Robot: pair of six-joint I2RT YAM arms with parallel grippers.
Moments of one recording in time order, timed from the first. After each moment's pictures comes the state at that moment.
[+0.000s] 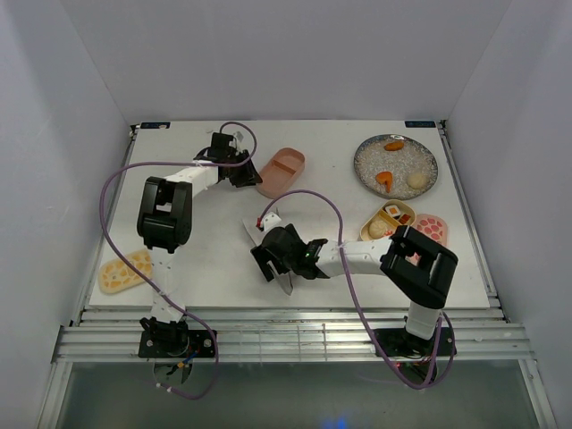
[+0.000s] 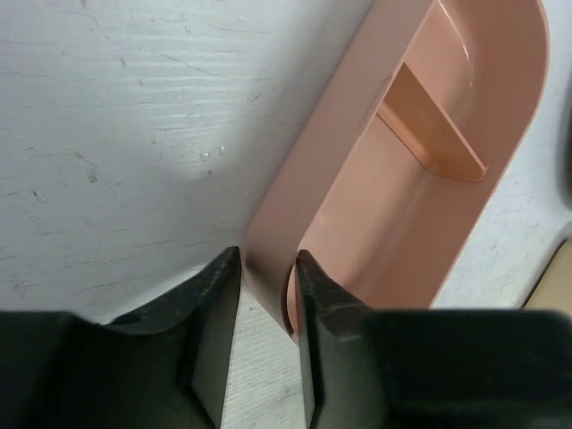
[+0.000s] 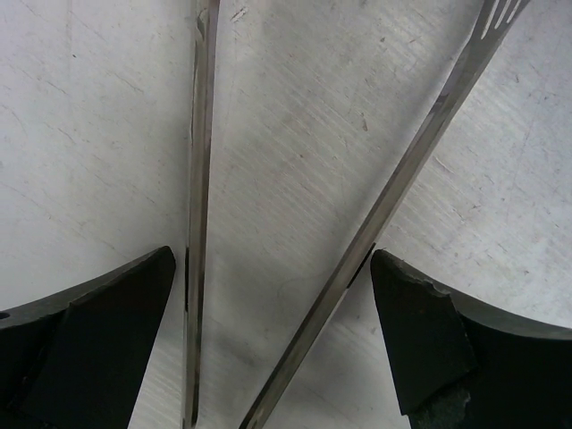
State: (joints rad) left arm -0.23 2.18 1.56 -0.22 0.34 -0.50; right arm 1.13 1.79 0.98 -0.04 0.29 0.32
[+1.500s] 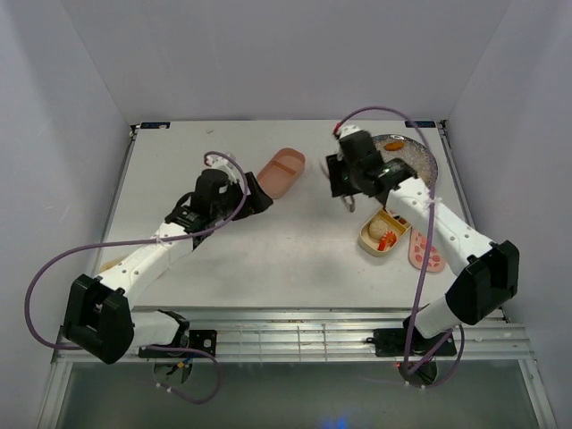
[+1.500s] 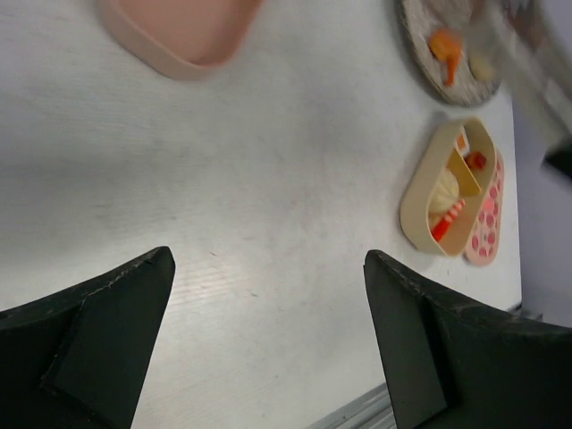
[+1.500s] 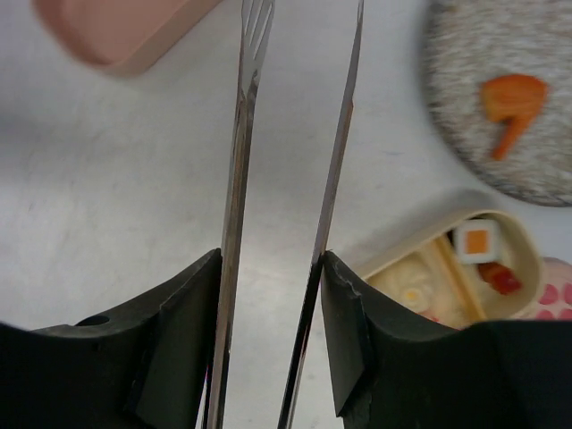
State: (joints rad) left arm -0.44 1.28 0.90 -0.18 0.09 -0.66; right arm 0.63 1.50 1.40 -0.70 0.17 0.20
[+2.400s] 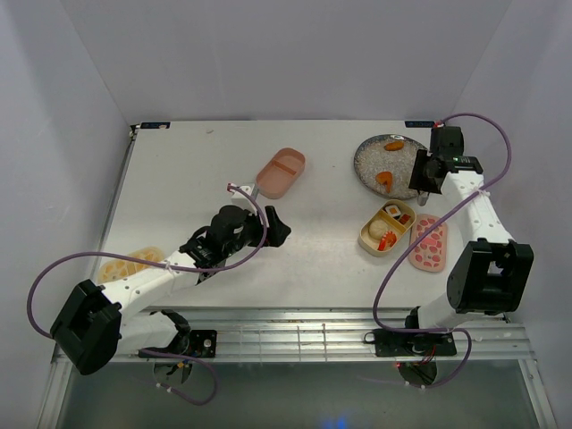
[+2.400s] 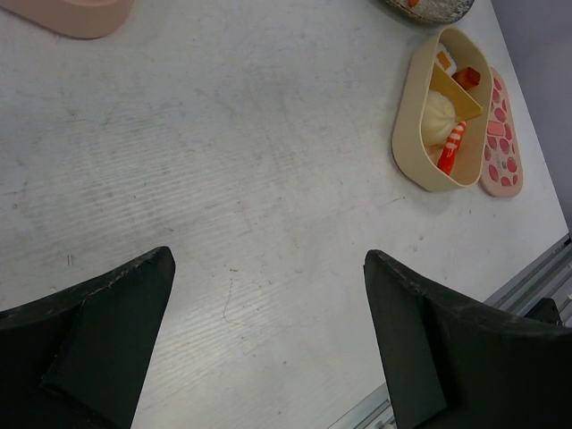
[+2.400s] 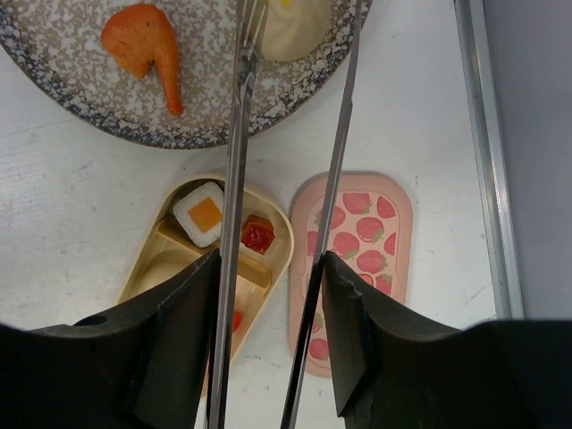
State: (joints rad) left arm -0.73 1.17 0.61 0.14 -0.05 -0.57; right arm -0.02 1.51 1.31 -0.71 0.18 0.13
